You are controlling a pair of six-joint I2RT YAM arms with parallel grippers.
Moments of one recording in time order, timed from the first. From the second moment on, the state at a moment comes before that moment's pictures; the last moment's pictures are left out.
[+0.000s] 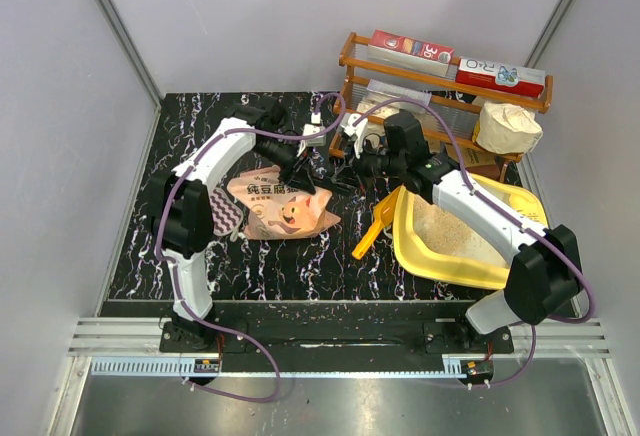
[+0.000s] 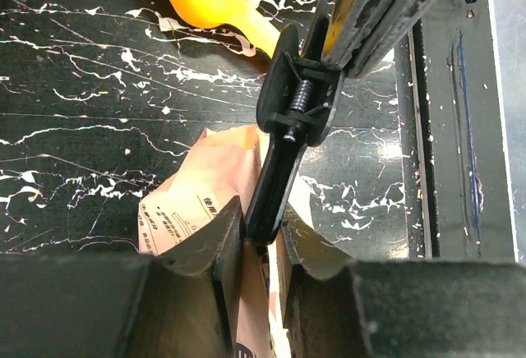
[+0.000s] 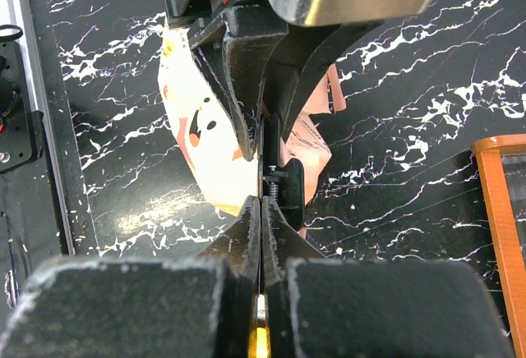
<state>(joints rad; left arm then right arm) -0.37 1.95 1.72 -1.15 1.02 0.97 0.55 1.48 1.21 -0.22 -0.64 -0.20</state>
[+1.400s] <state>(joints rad) -0.37 1.95 1.72 -1.10 1.03 0.95 0.44 1.71 1.40 -0.47 -0.91 -0.24</state>
